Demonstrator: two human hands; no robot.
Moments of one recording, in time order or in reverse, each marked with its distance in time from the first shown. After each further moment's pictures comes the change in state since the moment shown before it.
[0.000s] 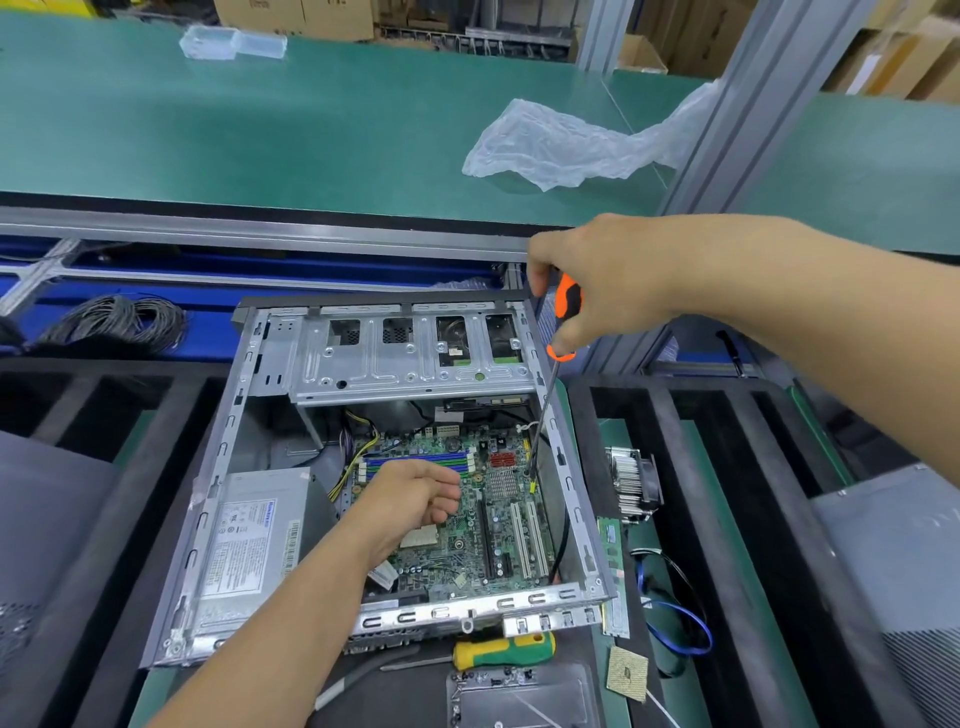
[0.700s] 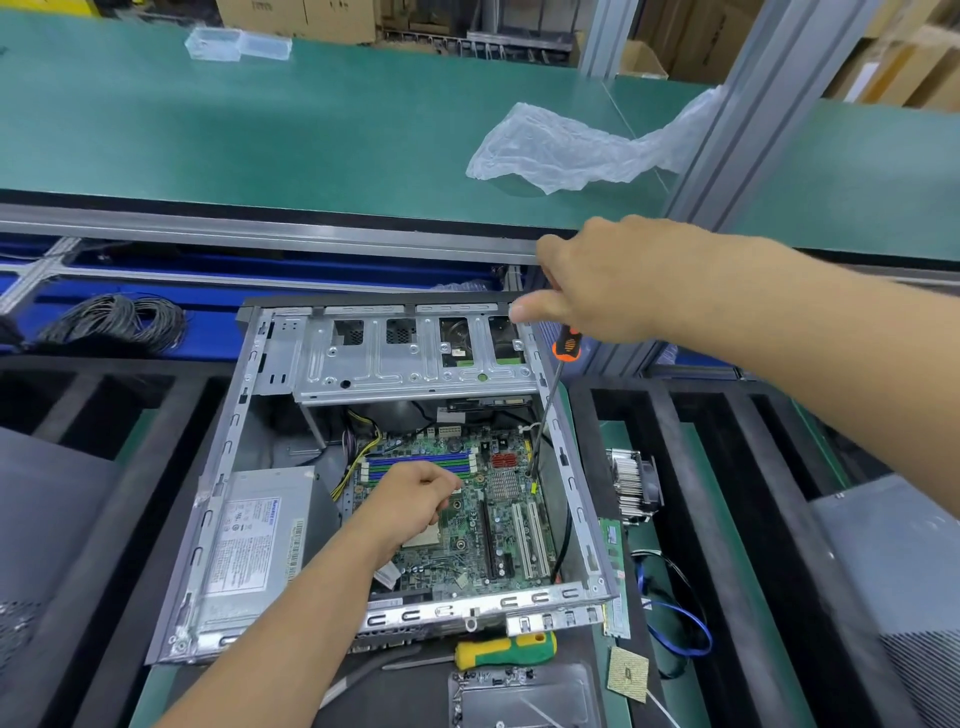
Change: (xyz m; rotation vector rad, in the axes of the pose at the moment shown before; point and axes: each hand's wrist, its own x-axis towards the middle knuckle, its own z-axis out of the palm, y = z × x) left_hand -0.004 -0.005 -0.001 0.225 -0.011 0.096; right_hand -0.003 -0.014 0.005 -0.216 0.103 0.094
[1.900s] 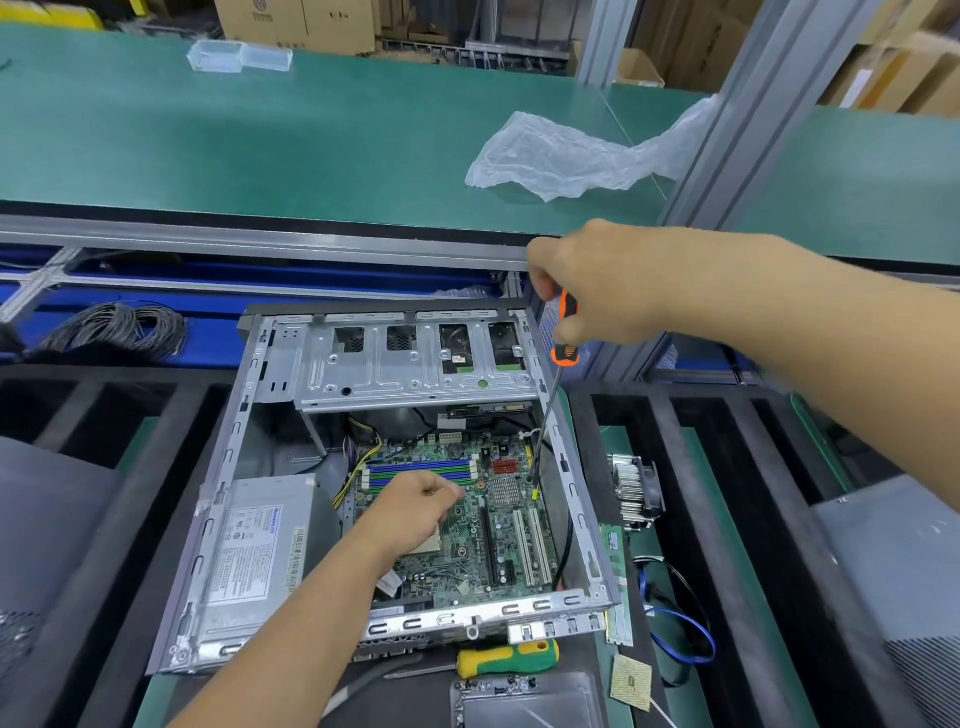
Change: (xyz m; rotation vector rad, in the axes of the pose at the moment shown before) left_hand -0.006 0.005 0.000 0.123 -0.012 0.015; right_hand 0.003 0.005 -0.004 0.117 -0.050 -0.086
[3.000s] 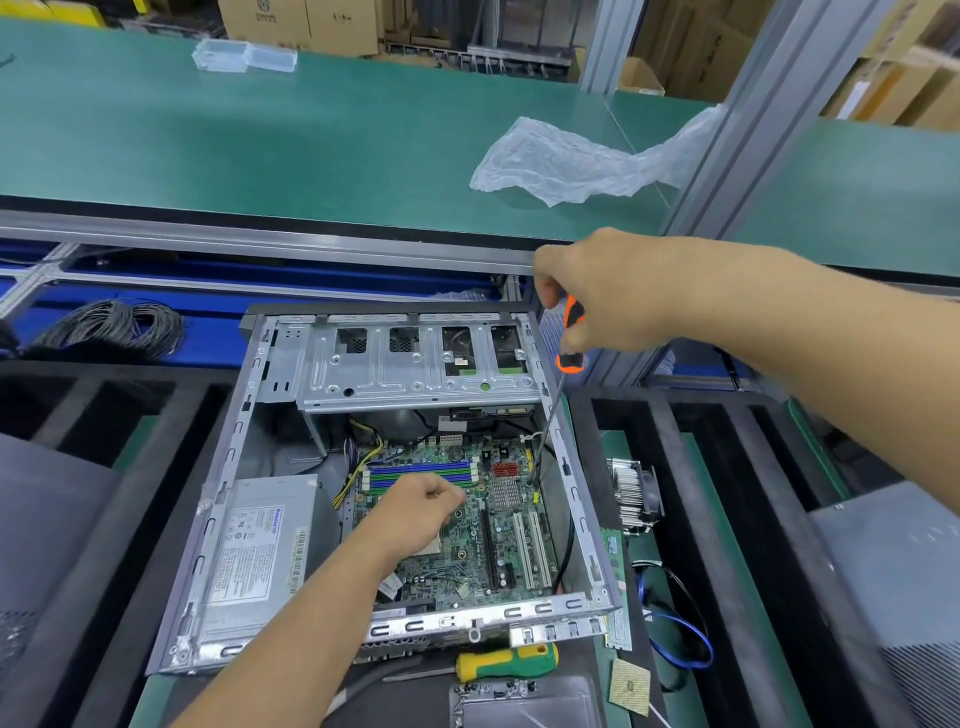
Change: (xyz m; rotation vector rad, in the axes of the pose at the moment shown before) left_hand -0.002 0.004 0.001 0.039 -0.002 -0.008; right_hand -0.005 -0.008 -0.006 0.036 -0.068 0.043
